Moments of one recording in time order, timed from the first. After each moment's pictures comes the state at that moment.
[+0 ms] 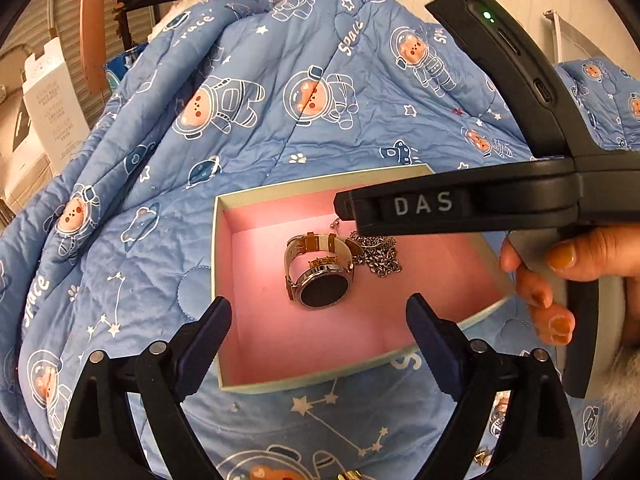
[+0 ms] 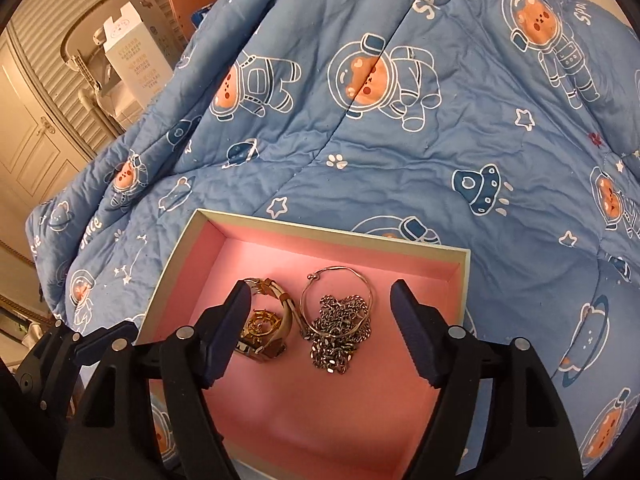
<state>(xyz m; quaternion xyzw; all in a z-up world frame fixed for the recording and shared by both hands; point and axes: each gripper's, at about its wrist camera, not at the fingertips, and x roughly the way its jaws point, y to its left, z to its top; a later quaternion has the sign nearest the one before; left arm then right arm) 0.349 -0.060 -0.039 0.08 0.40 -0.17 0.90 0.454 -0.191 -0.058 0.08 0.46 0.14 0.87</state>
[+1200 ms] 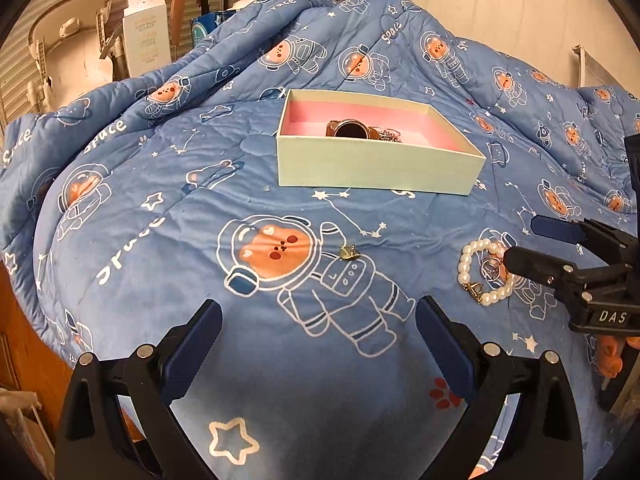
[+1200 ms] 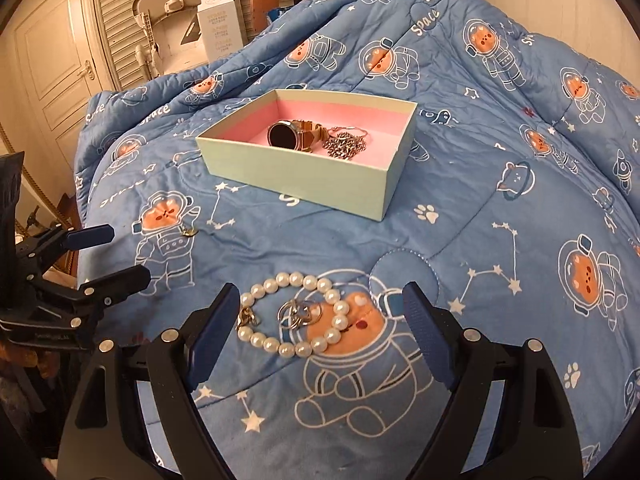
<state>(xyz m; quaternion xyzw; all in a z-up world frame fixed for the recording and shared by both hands) 0.203 -0.016 -0.087 0.00 0.40 -0.10 0.91 0.231 -0.217 -0.091 -0.02 0.39 0.17 0.90</state>
